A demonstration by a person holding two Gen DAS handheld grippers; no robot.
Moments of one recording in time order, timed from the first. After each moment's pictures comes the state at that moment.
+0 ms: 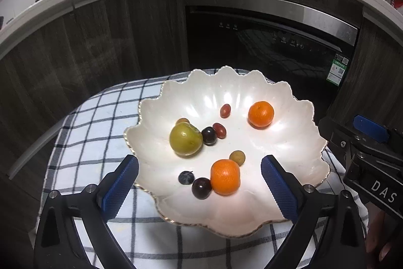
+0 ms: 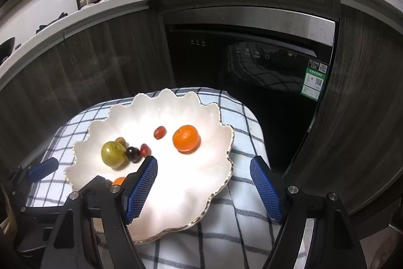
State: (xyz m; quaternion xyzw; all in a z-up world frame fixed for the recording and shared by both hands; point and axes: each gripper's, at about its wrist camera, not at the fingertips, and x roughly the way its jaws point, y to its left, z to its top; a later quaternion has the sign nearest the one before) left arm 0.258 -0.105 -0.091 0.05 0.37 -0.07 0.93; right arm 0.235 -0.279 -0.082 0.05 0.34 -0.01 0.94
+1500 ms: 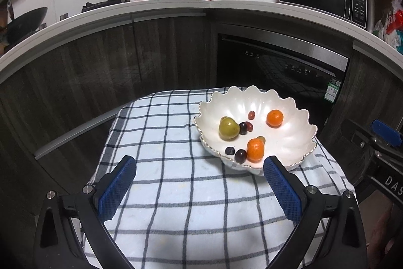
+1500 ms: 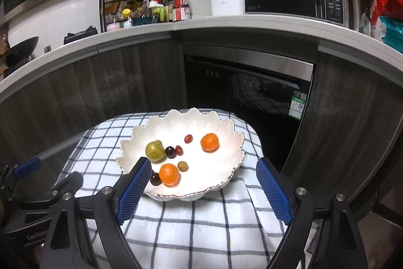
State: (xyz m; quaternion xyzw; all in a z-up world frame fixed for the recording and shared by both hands) left arm 0.135 -0.018 -0.036 0.02 0.32 -0.03 0.95; right arm 0.115 -0.224 -0.018 0.02 0.27 -0.01 0.96
